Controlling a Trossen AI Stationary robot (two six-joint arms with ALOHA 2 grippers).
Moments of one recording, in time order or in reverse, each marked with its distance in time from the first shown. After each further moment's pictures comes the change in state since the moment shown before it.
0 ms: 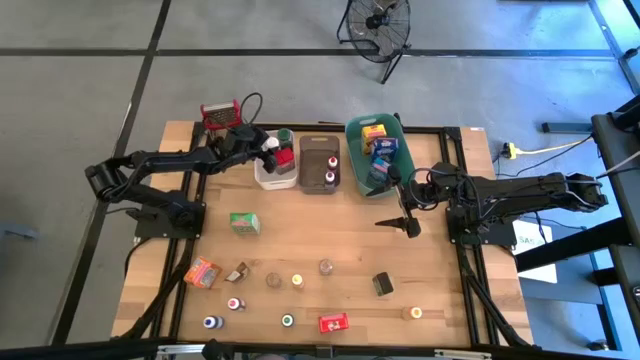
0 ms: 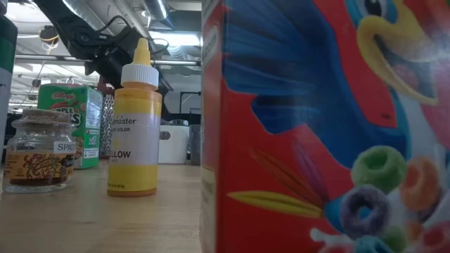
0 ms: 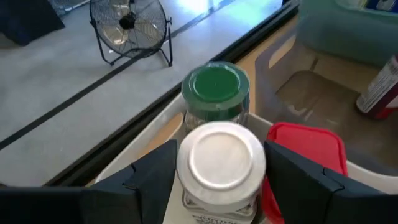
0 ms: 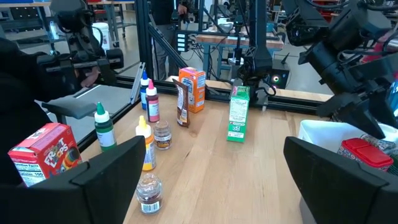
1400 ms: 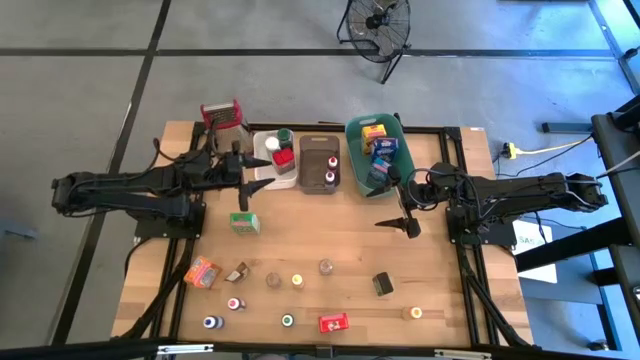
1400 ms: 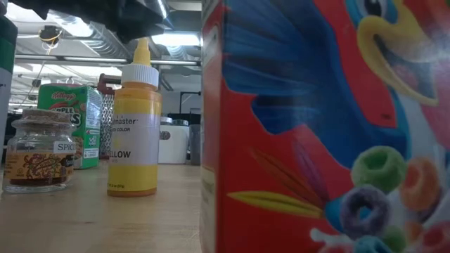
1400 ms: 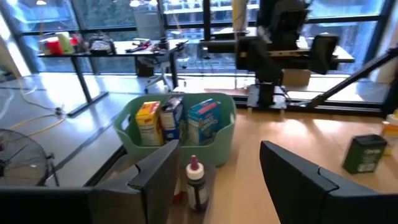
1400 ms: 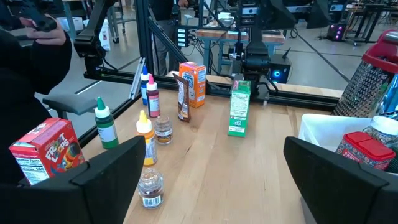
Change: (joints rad) left arm -0.504 -0.601 0.000 -0.163 0.038 0.040; right arm 0.000 0.000 0.000 -0.022 0.000 0.000
